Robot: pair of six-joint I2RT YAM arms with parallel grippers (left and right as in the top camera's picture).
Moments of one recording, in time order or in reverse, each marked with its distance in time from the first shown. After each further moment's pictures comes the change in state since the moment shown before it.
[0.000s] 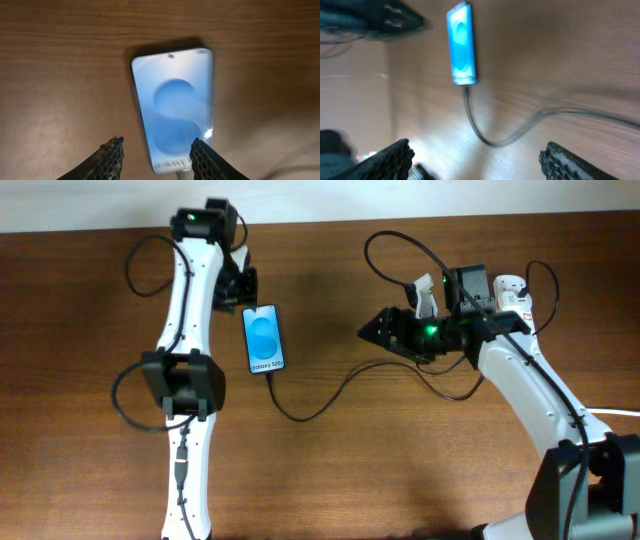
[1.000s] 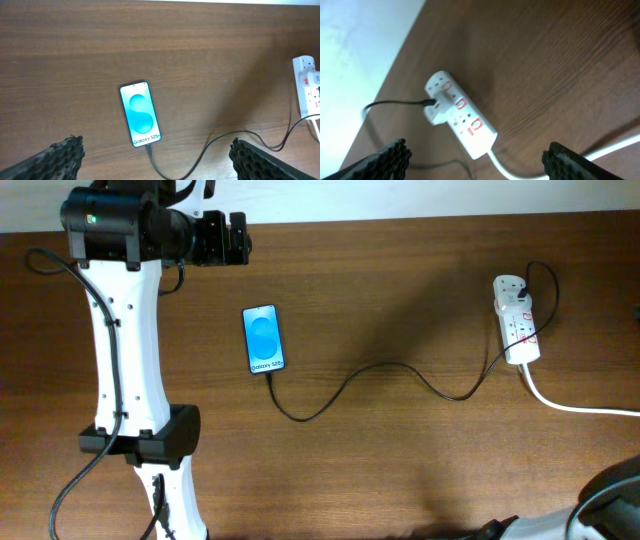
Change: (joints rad) left arm -0.003 -0.502 0.036 -0.001 0.052 0.015; right arm -0.999 0.123 0.382 -0.243 0.204 -0.204
